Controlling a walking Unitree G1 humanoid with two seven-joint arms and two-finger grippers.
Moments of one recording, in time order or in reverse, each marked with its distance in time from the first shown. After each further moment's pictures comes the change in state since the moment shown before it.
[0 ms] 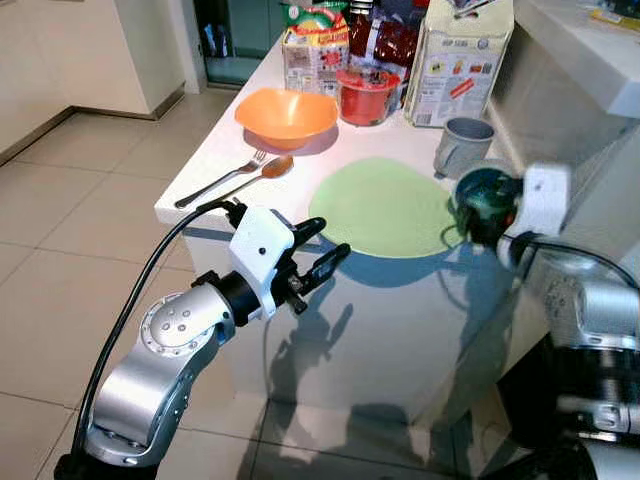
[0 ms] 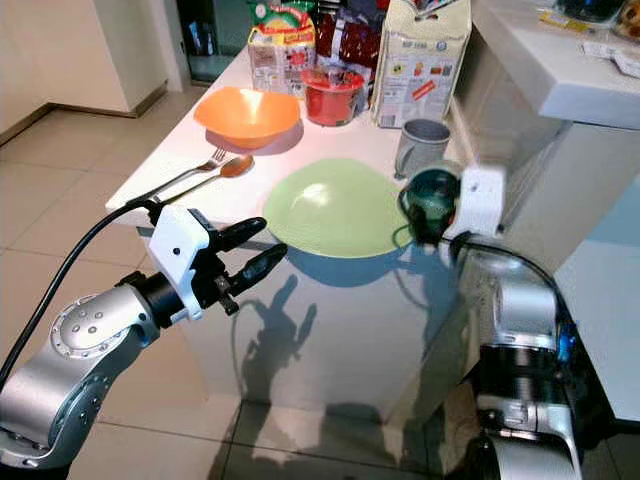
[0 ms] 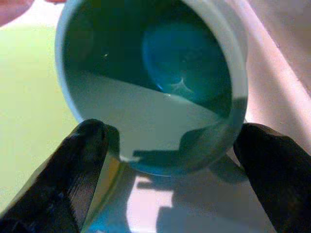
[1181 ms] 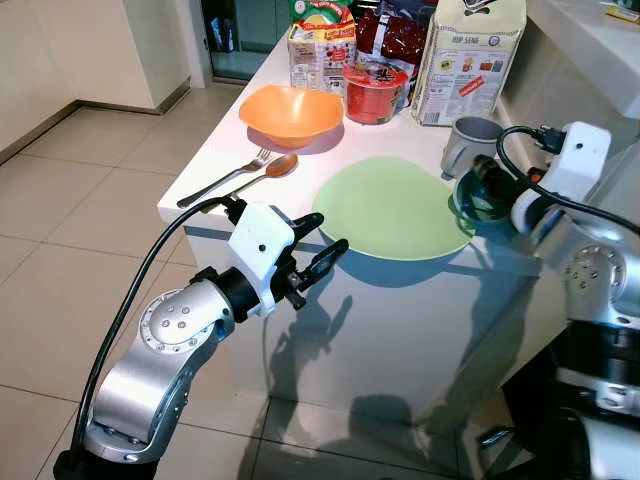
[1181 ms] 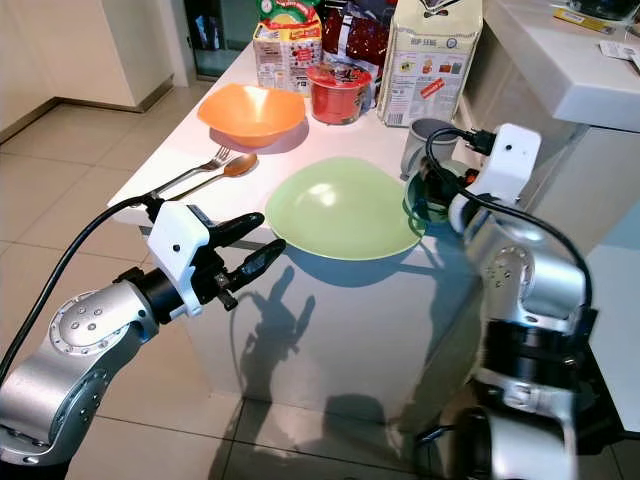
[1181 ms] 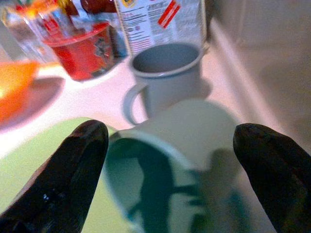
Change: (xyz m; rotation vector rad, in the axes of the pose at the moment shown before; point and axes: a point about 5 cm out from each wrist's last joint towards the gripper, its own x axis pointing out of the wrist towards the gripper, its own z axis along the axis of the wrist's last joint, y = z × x) left arm 0.001 0.003 0.003 0.030 -0.002 0.018; right arm -0.012 -0.005 0.053 0.123 -0.165 -0.015
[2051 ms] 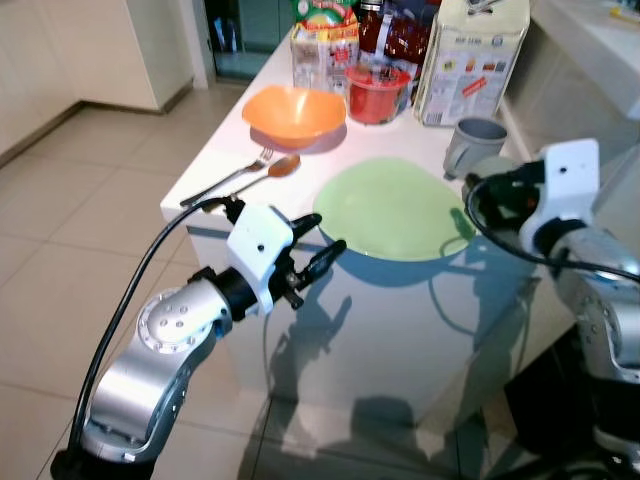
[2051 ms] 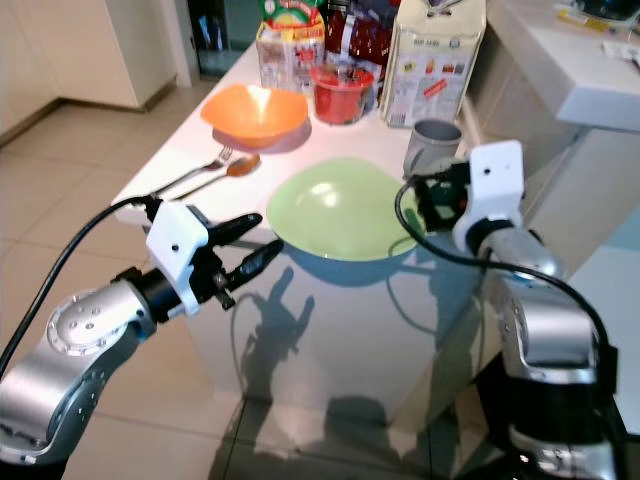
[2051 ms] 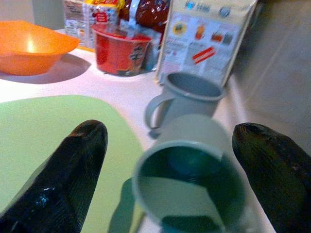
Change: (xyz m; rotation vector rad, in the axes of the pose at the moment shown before) left arm -0.001 0.002 0.000 0.009 0.008 0.001; right arm -0.032 0.003 -0.009 -0.383 -0.144 0.144
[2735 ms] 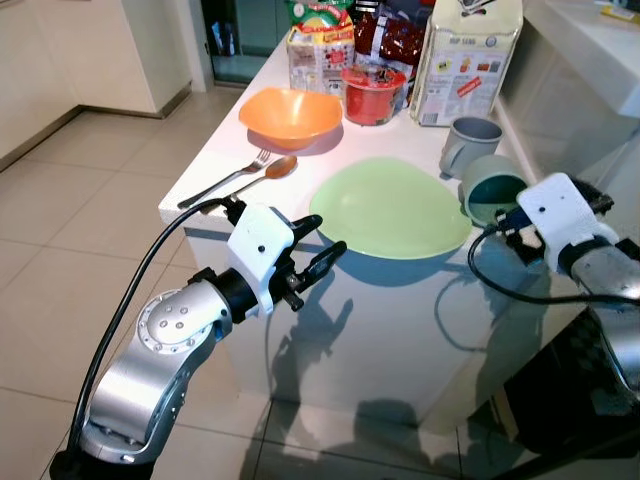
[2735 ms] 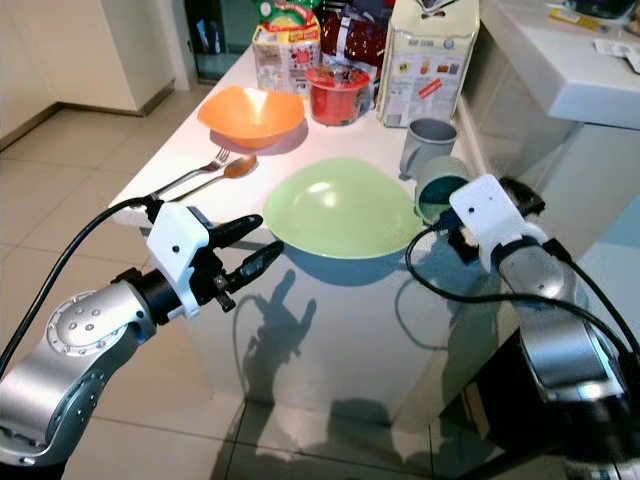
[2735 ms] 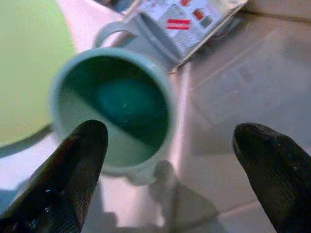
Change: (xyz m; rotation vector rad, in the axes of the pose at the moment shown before) left arm 0.000 -0.001 0.000 -0.002 0.004 -0.006; right arm -0.002 -0.020 -0.024 -0.562 0.129 -0.051
